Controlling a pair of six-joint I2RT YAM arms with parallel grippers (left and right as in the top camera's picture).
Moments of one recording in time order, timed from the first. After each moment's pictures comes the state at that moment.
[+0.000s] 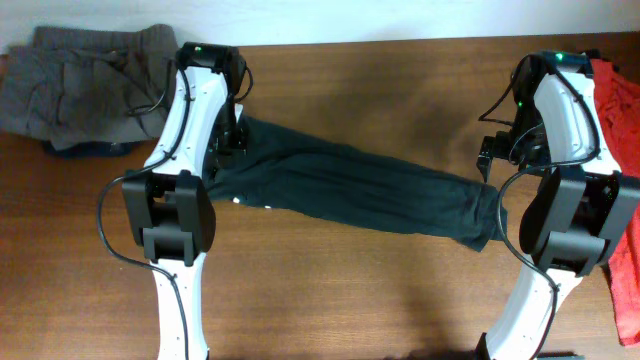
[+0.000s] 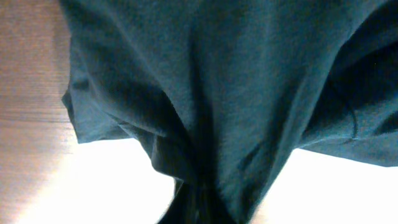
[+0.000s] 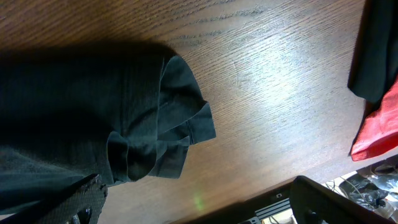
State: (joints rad) left arm -0.16 2.39 2.27 -1.69 -0.11 -0.11; right arm -0.20 2.18 1.94 -1.63 0.15 0.26
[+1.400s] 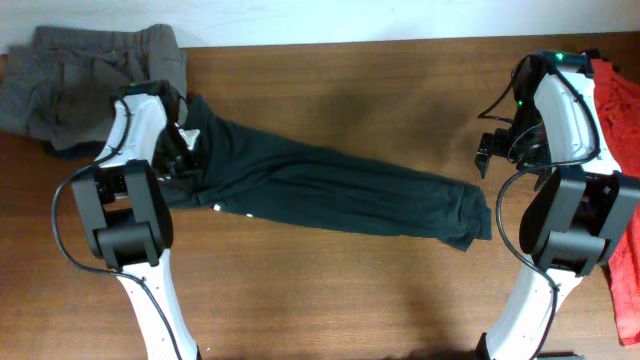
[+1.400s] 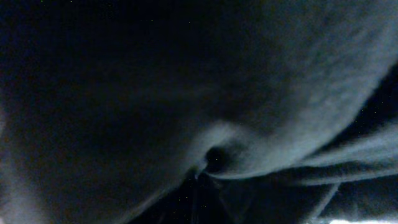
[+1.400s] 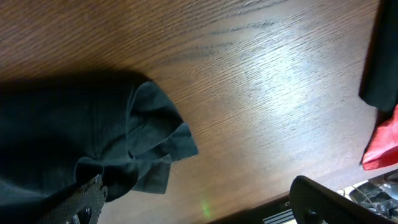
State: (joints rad) left arm 0.11 2.36 1.94 -1.41 0.07 0.06; right arm -0.20 2.18 1.94 -1.60 0.12 0.26
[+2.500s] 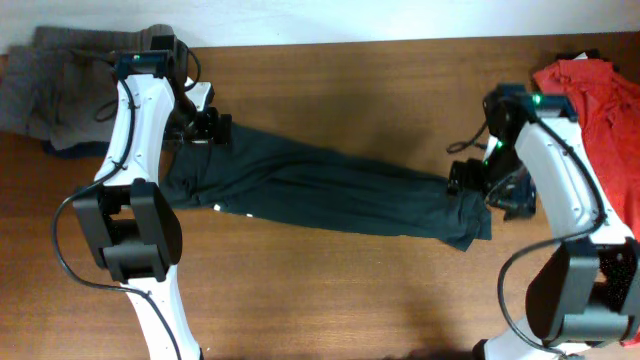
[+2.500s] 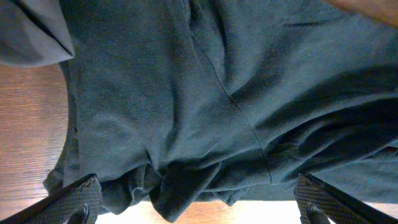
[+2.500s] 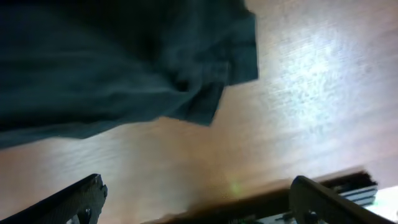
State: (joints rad) left arm 0.01 2.23 2.07 -1.36 0.09 0.06; right arm -0.09 1.77 1.43 -1.40 -0.02 0.32
